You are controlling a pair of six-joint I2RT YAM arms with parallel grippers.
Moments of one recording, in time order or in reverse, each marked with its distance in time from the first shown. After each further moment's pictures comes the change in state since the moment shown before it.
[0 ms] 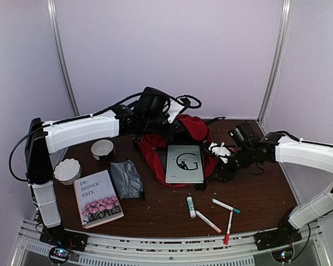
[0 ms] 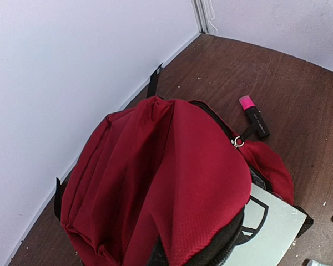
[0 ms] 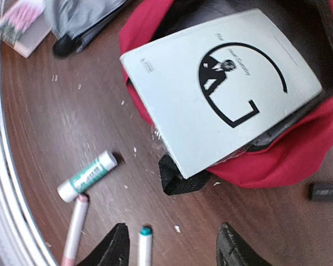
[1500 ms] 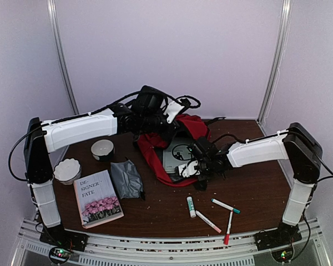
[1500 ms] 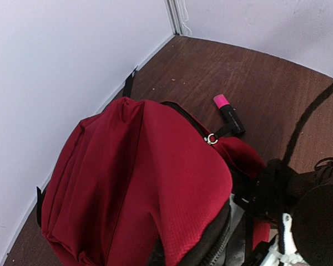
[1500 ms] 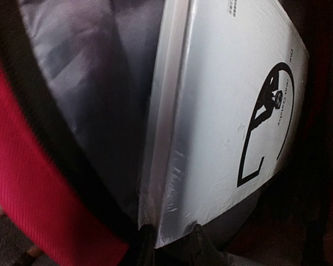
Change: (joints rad) left arm 0.021 -0.007 0.001 -0.025 0.139 0.018; right arm 0.172 0.481 0.167 0.285 0.632 -0.752
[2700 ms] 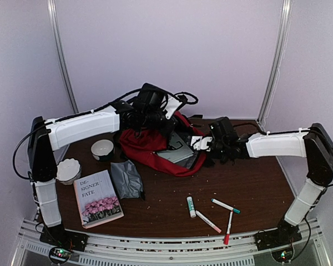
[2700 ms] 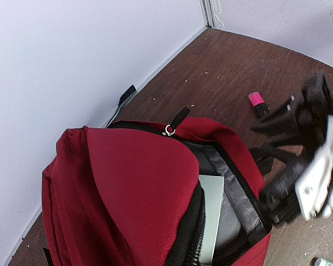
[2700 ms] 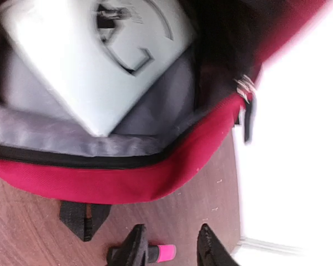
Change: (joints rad) left arm 0.024 0.044 0.066 -0.031 -0.110 -0.010; right arm -0.168 -0.153 -0.051 0.217 -0.026 0.073
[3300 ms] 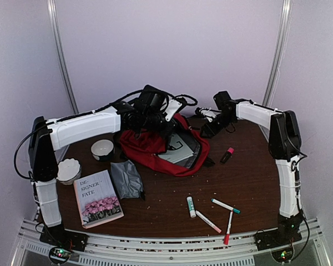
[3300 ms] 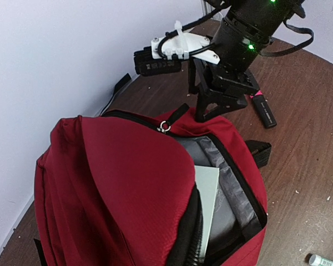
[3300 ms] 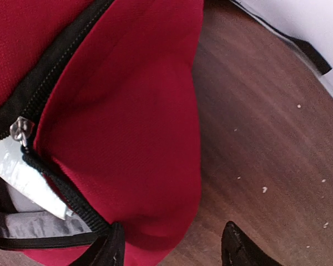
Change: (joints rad) left arm 0.001 0.010 0.001 -0.037 0.003 -0.041; right arm -0.328 0.552 0.880 -0.647 -0.608 0.531
